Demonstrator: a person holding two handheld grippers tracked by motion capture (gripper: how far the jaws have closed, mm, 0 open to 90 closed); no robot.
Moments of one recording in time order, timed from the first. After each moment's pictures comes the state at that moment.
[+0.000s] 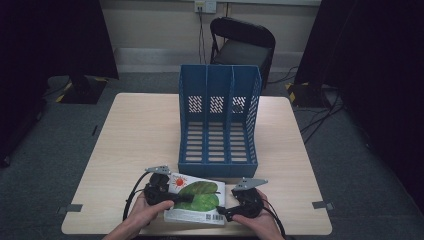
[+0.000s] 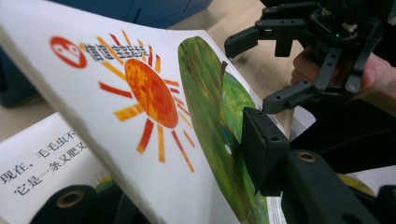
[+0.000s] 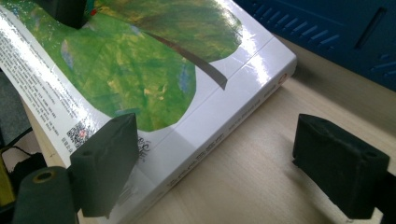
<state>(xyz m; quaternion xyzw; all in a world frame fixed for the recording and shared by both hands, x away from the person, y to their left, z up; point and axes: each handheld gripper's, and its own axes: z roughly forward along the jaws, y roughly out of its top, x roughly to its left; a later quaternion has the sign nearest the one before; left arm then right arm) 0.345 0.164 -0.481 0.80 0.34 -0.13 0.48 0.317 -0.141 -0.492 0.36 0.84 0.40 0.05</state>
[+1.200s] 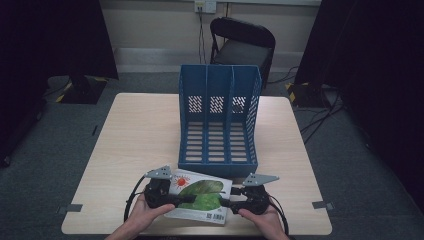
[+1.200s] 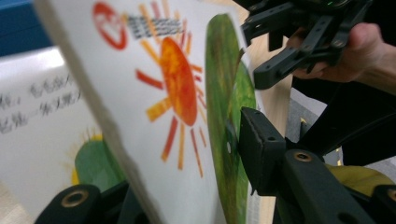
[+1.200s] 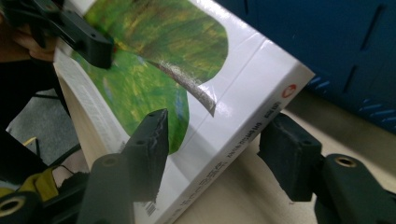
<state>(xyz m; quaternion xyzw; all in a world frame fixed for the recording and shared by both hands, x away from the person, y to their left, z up) 0.333 0.158 -0.464 0.81 0.29 -0.07 0.50 0.319 -0.157 -0.473 0.34 0.81 0.47 0.02</state>
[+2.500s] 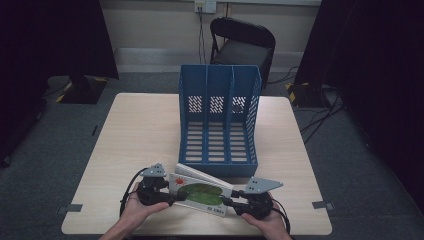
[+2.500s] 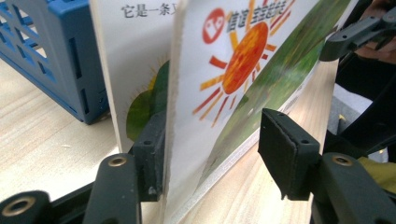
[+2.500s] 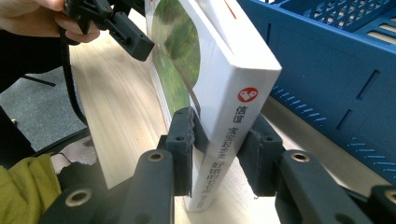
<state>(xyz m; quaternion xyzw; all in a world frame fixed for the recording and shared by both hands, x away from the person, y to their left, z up) 0.336 0.177 -0.462 0.83 0.32 -0.02 0.46 0.301 -0.157 -0.453 0.27 0.83 0.48 0.07</state>
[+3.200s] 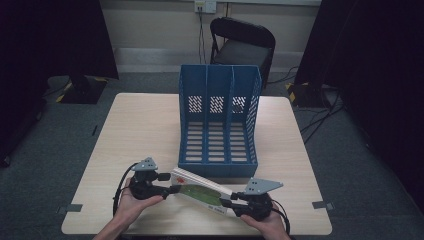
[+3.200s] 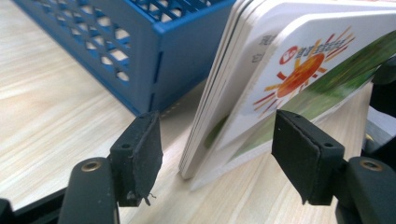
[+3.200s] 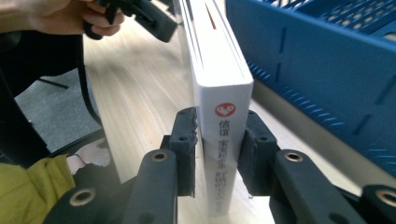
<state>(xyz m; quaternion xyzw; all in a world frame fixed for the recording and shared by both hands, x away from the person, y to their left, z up) 0.350 0.194 -0.462 0.81 0.35 0.02 0.46 0.299 -0.154 -0.452 0.26 0.83 0.49 0.05</state>
